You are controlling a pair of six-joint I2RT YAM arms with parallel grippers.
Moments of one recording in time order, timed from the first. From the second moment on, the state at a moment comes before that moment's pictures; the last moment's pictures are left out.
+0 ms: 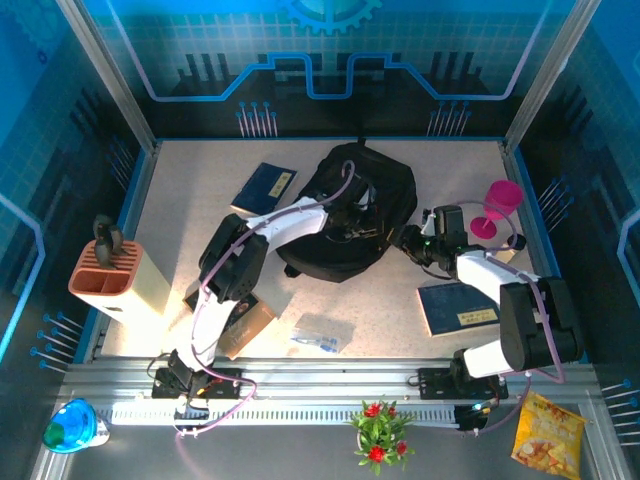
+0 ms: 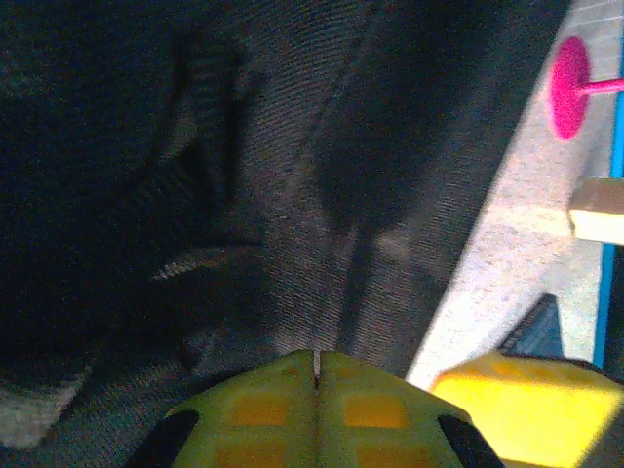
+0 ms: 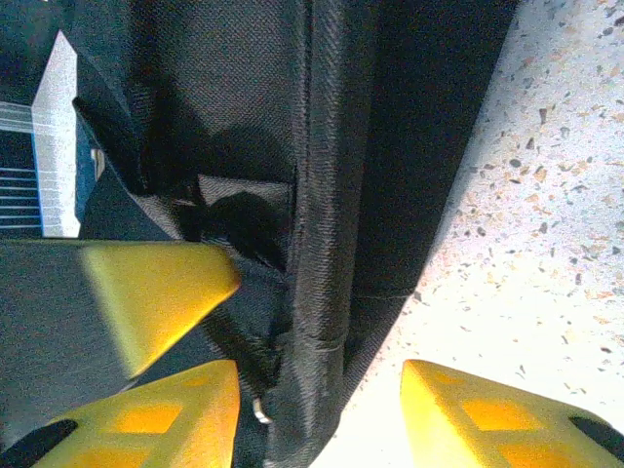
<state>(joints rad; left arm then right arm) -0.68 2.21 1.76 -0.43 0.37 -0.79 0.13 1.43 0.65 -0.02 -0.45 0.77</state>
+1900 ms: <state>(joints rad) -0.61 1.73 1.27 -0.59 0.14 -0.68 0.14 1.76 1.03 -0.12 -0.42 0.74</state>
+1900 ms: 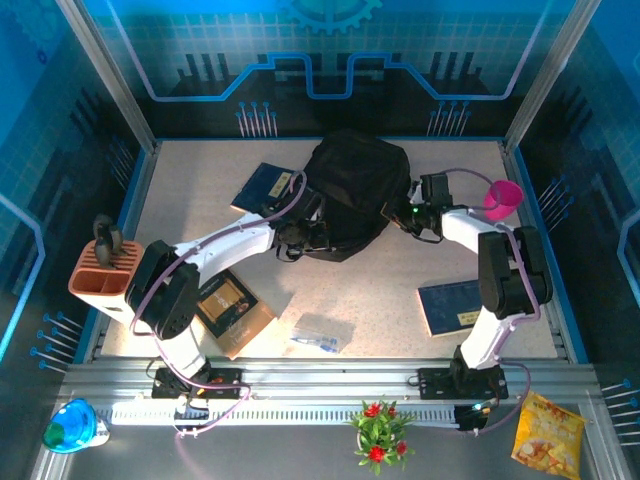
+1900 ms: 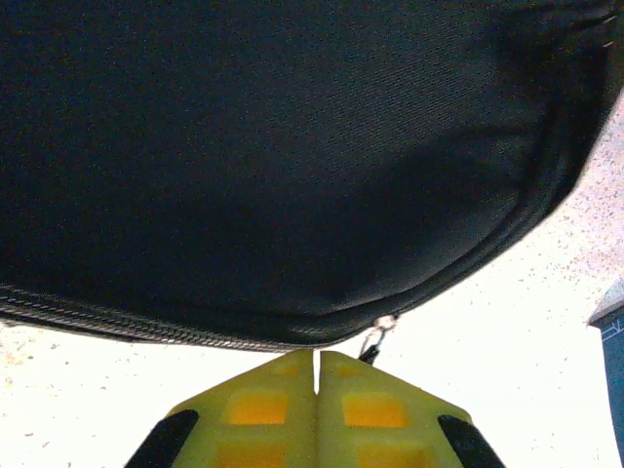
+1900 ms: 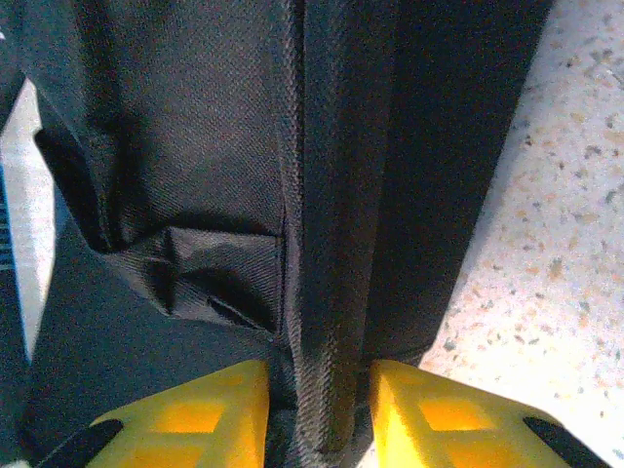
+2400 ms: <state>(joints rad) -0.61 1.74 1.28 -0.58 0.21 -0.61 0.37 1.47 0.83 -0.21 -0.27 1.11</state>
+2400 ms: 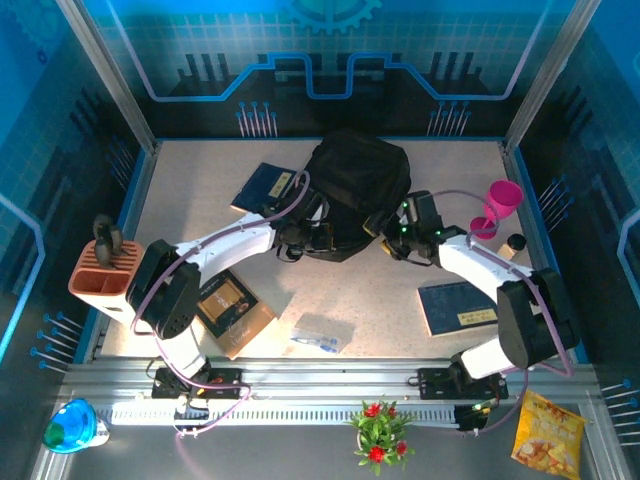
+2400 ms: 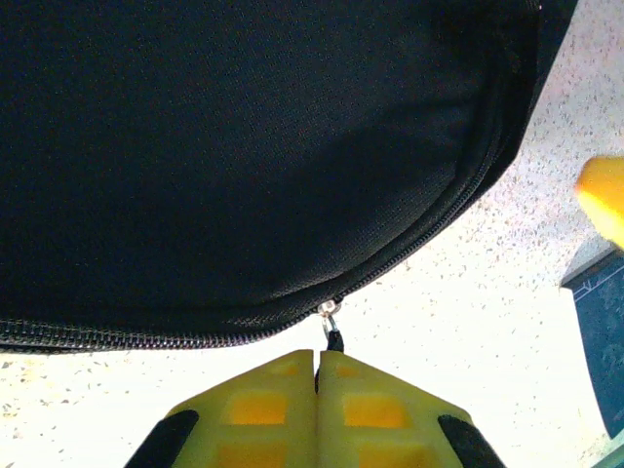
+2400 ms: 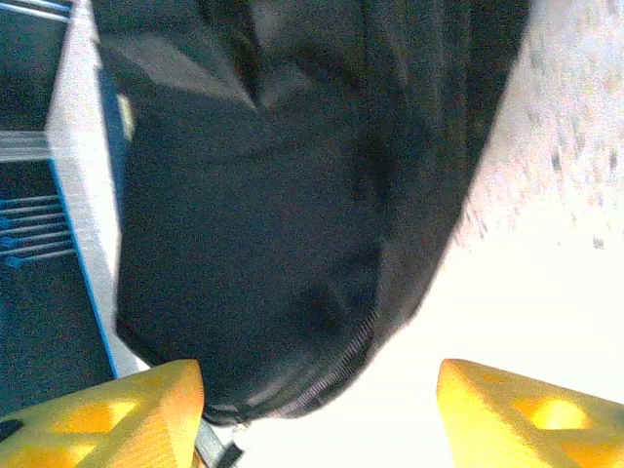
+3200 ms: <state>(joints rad) -0.59 1.75 1.31 -0.68 0.23 -0.53 0.50 1.69 0.95 -0.20 -0.12 1.25</state>
